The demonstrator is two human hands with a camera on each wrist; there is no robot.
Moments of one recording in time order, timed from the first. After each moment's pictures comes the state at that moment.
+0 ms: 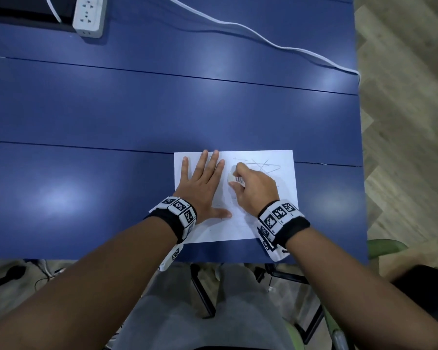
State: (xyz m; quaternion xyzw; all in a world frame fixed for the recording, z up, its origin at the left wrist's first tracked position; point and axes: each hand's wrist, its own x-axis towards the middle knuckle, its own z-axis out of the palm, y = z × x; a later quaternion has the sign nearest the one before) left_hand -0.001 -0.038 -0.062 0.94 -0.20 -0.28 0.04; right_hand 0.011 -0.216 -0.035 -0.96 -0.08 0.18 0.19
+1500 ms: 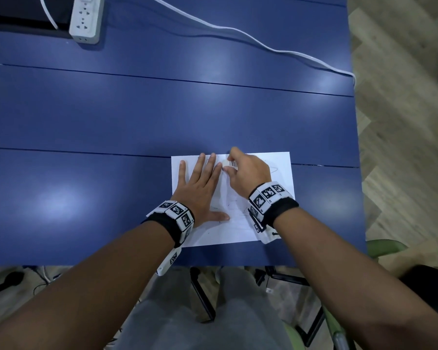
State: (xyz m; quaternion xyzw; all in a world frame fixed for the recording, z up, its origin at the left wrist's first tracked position) left_hand 0.001 -0.039 -0.061 0.93 -0.20 -0.29 0.04; right_hand 0.052 -0.202 -0.036 -0.97 -0.06 0.16 0.19
